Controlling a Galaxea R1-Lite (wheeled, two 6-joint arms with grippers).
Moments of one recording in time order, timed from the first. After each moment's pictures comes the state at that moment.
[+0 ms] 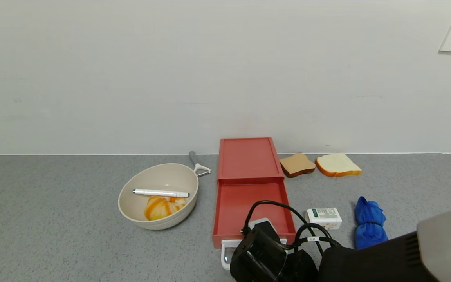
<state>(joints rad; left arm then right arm) 0.00 0.00 0.00 0.00 -0.01 0.02 0.99 2.09 -1.04 -0.02 -0.31 0.61</state>
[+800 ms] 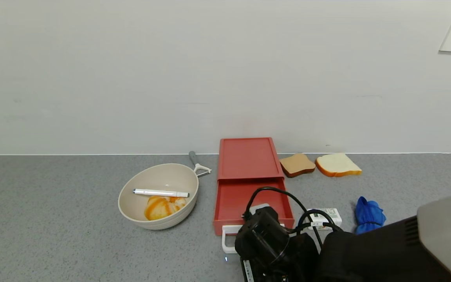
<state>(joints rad) 0.00 0.00 0.00 0.00 -0.01 0.02 0.94 2.09 -1.07 -0.07 -0.31 0.53</state>
